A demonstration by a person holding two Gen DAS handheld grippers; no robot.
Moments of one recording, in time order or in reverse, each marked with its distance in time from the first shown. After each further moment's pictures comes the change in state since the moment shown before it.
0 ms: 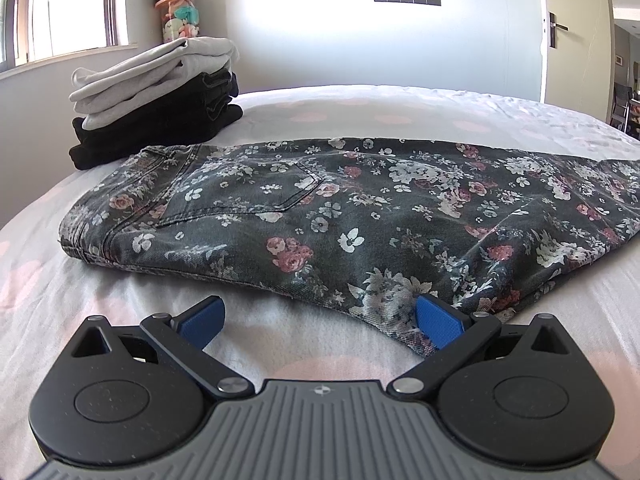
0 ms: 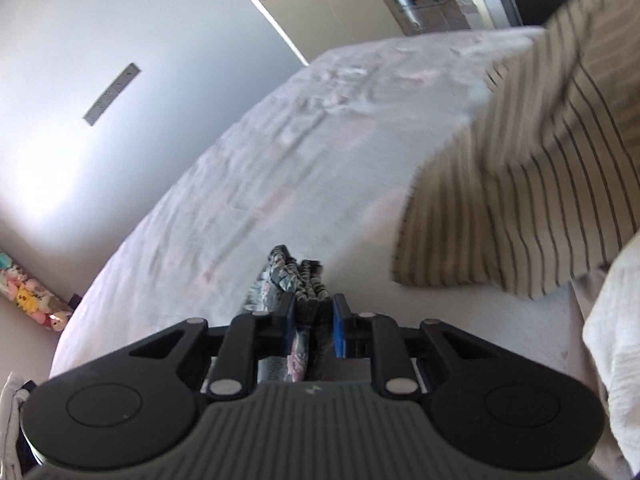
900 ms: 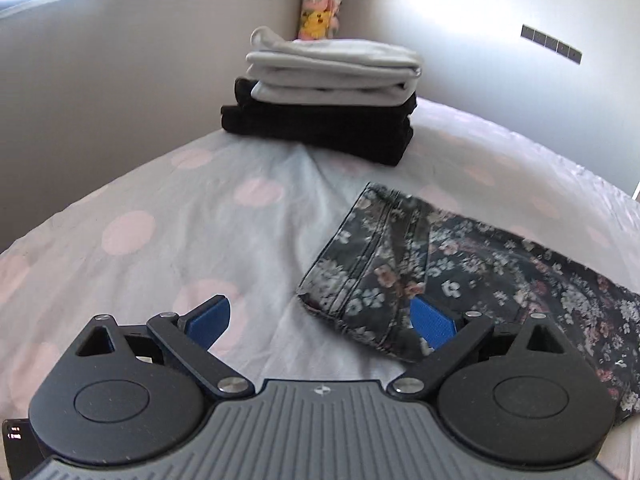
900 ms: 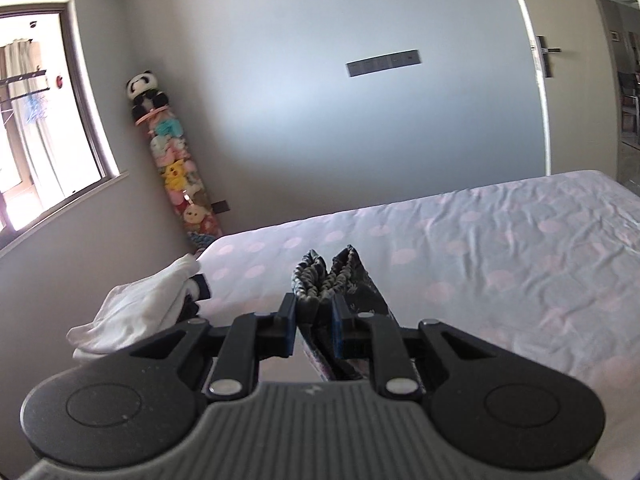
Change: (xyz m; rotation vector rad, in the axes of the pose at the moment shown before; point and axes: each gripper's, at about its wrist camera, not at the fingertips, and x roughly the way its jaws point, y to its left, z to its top) left arm -0.019 0.187 0.057 -0.367 0.086 0.174; right arm -0.132 0.485 -0.169 -0.581 -0.010 0.335
